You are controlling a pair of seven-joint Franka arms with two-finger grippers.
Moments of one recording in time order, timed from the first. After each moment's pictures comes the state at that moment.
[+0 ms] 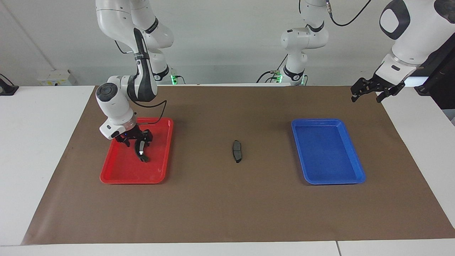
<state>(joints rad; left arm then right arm) 0.01 -0.03 0.03 -1.67 0.01 1.57 0.19 -0.01 0.13 -0.01 -2.29 -0.01 2.43 -0.03</state>
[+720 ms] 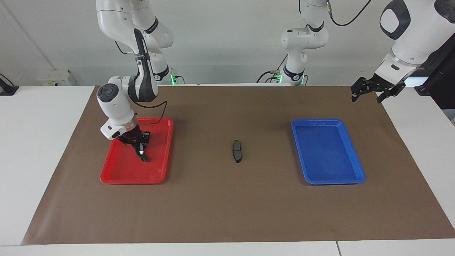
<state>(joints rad) 0.01 -0.03 0.03 -1.67 0.01 1.57 0.20 -0.01 0.13 -0.01 -2.28 -0.01 2.41 -0.03</state>
